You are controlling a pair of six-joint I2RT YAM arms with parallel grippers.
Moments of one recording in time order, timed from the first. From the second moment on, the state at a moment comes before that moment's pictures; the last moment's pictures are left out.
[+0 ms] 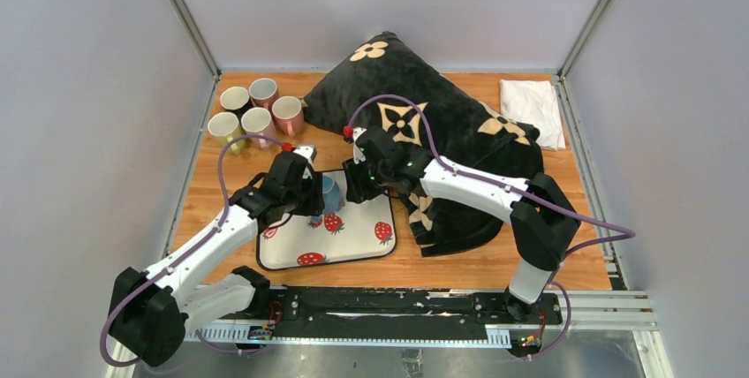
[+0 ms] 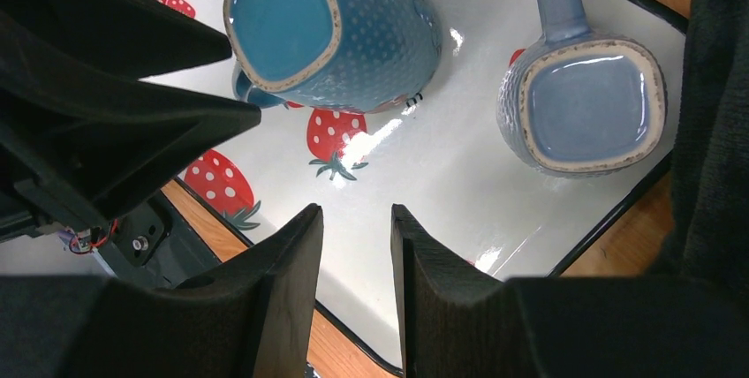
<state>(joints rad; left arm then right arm) -0.50 1.01 0.66 -0.50 -0.05 -0.37 0.93 1.72 1.30 -0.36 -0.16 0.37</state>
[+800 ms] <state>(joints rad) -0.50 1.13 0.67 -0.43 -0.09 -0.34 0.93 1.70 1.27 -0.36 -0.16 0.37</state>
